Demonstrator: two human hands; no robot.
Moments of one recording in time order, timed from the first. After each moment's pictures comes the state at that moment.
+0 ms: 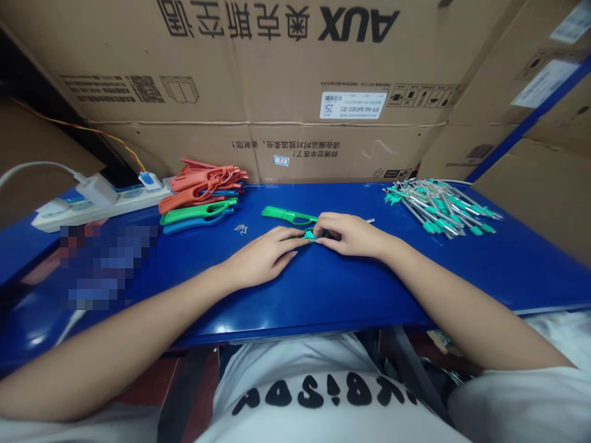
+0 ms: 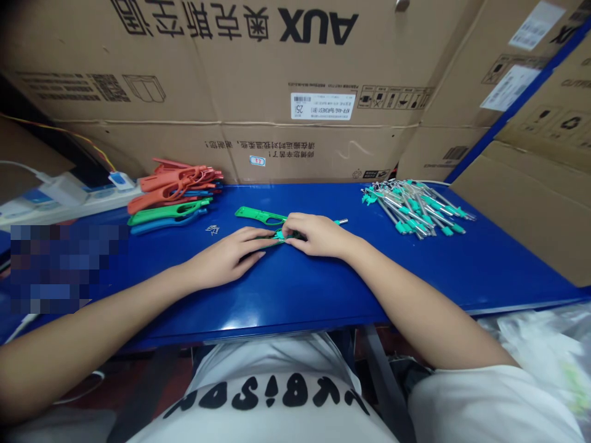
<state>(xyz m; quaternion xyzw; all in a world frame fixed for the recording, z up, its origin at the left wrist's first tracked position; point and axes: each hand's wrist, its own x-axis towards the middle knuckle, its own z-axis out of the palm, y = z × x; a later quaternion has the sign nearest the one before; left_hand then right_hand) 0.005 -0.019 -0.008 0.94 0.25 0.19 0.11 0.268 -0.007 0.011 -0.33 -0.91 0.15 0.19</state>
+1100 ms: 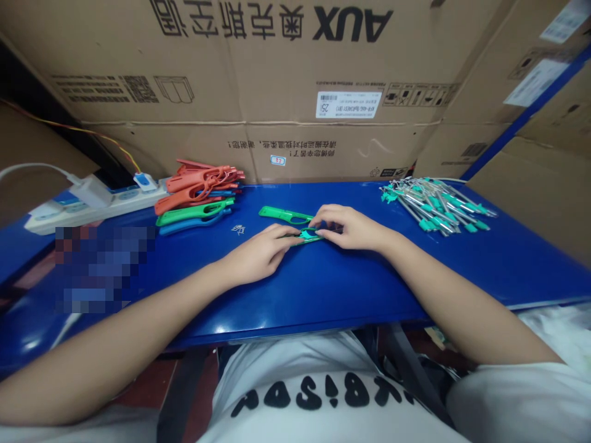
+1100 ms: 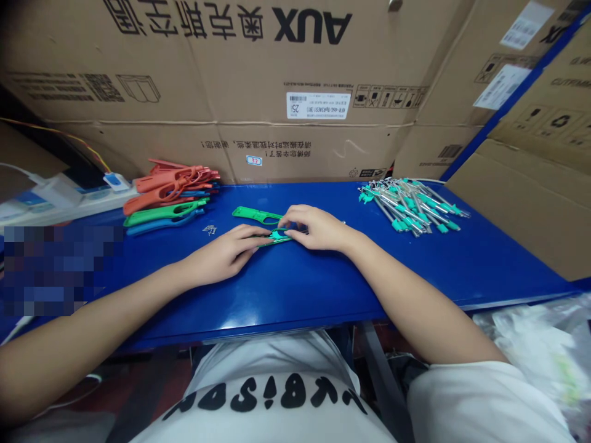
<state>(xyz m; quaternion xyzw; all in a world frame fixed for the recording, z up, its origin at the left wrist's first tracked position) 0.004 -0.013 -0.006 0.94 0.23 0.20 0.12 0.274 -0.002 0.016 -0.31 -0.91 0.14 0.23</state>
